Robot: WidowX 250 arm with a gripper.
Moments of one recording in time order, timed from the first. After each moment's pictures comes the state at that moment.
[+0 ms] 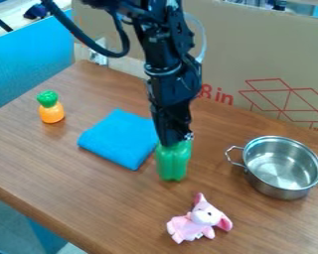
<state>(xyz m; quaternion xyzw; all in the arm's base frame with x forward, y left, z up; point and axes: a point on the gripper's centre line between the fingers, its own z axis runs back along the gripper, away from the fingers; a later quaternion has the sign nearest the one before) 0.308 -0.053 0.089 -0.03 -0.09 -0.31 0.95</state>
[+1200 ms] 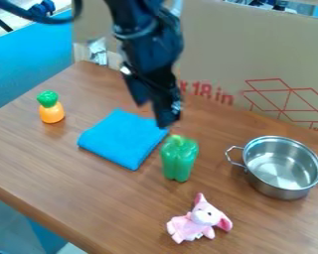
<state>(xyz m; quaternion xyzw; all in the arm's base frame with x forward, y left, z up) 0.282 -0.013 0.145 -0.01 -0.15 -0.21 0.97</state>
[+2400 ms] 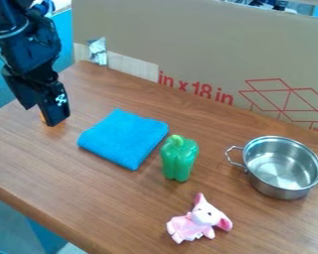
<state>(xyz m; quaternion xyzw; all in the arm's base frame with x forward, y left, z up) 0.227 0.099 0.131 0.00 -0.11 -0.08 0.99</state>
